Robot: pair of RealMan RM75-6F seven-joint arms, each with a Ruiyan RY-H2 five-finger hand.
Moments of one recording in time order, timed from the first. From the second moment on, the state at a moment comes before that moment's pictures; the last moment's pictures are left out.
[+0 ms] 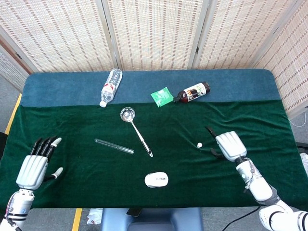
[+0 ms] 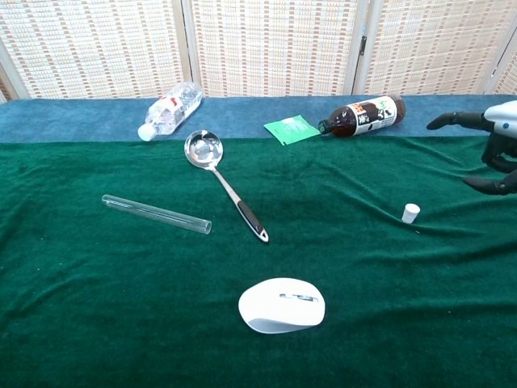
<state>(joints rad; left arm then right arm) -0.20 -1.20 -0.04 -1.65 1.55 1.44 0.15 0.54 -1.23 0.05 -1.63 -1.25 1.04 -0.35</state>
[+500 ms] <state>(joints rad) -0.19 -1.20 -0.04 -1.66 1.56 1.45 0.16 0.59 -1.32 0.07 -1.47 -1.22 0.96 -0.40</state>
